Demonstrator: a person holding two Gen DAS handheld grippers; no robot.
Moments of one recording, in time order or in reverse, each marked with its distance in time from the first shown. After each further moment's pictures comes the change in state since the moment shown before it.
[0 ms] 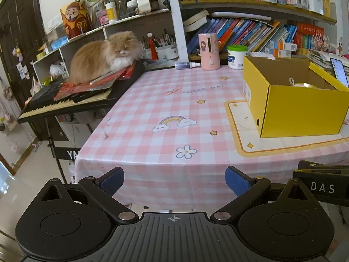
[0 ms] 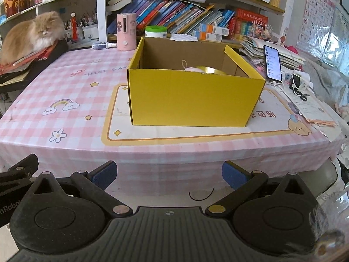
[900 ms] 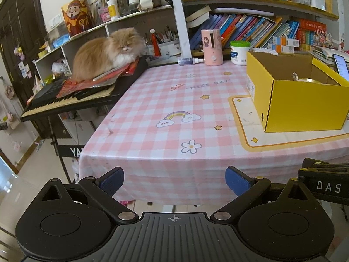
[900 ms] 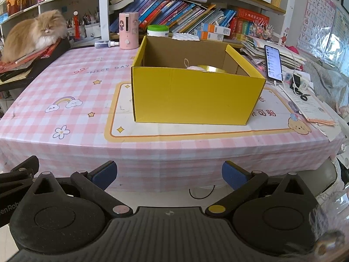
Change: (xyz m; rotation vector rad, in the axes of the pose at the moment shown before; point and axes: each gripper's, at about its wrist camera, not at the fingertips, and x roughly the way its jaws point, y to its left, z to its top) left arm 0.000 0.005 -0.002 0.006 0.021 0.014; right arm -0.005 0.003 -0.003 -0.009 0.005 0.004
